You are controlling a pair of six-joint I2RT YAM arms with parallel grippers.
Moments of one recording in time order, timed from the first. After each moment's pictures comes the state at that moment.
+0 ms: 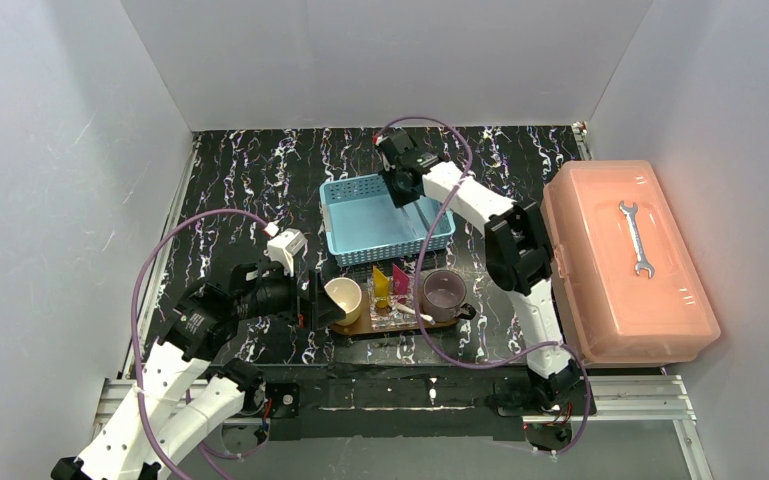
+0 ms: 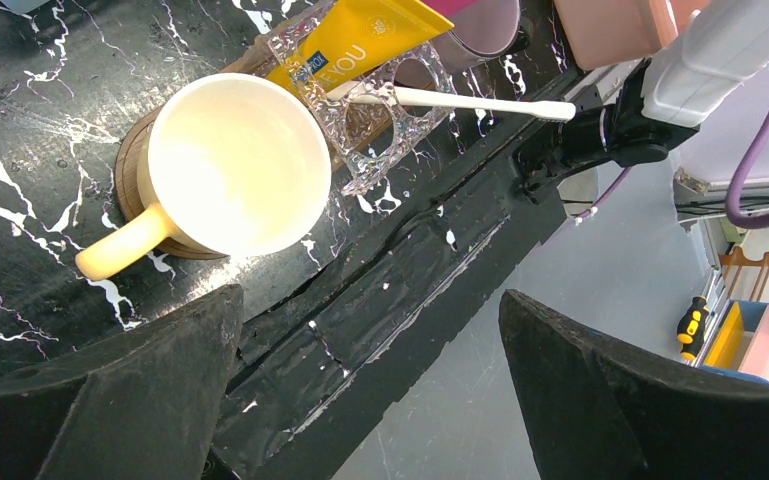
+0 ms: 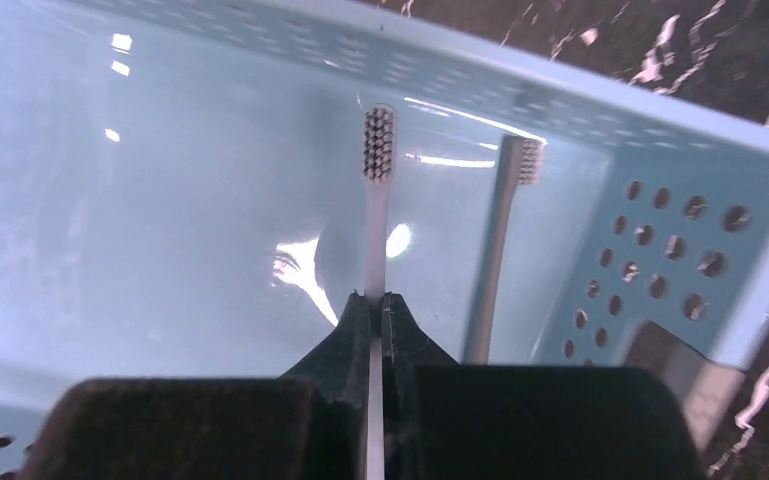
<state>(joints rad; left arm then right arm) -0.51 0.63 0.81 -0.82 0.47 -0.40 0.64 2.27 1.96 -0.69 0.13 0.11</state>
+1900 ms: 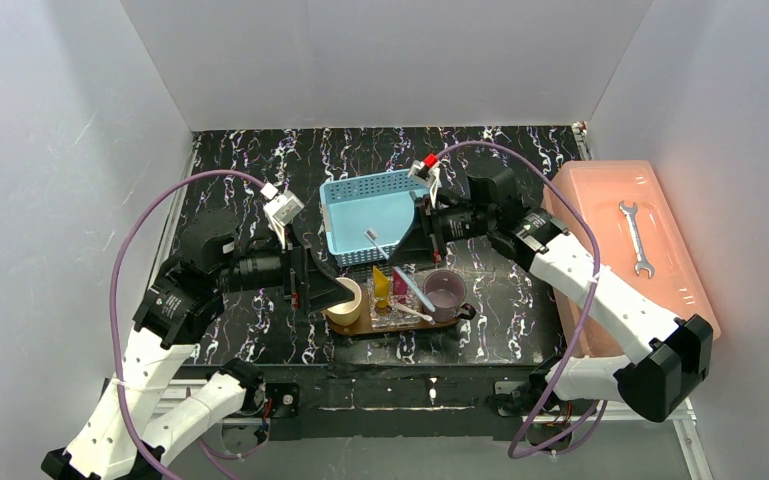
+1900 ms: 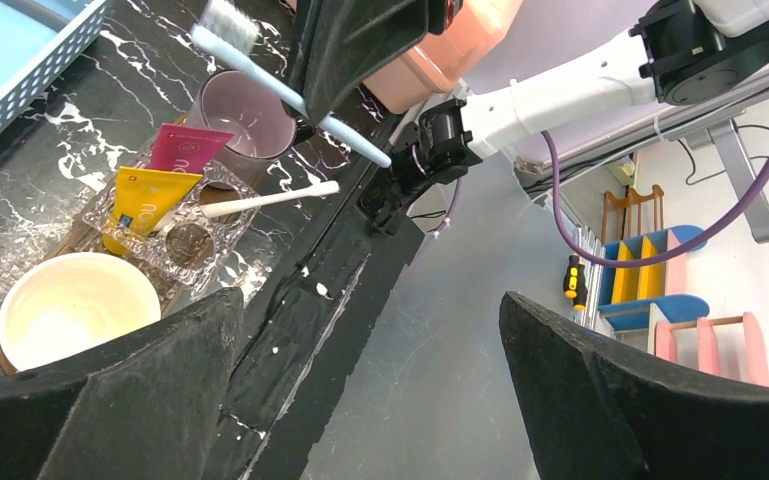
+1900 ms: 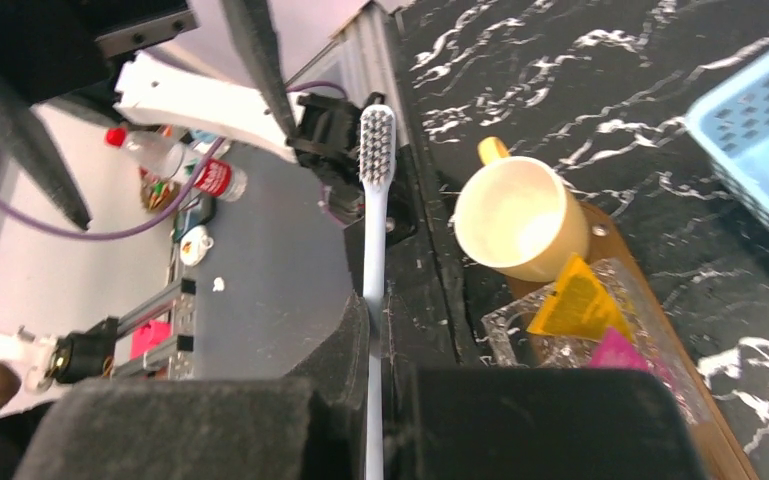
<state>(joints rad) -0.51 0.77 1.13 -0.76 0.73 -0.42 0.69 1.26 1.21 -0.38 -0.89 0.33</state>
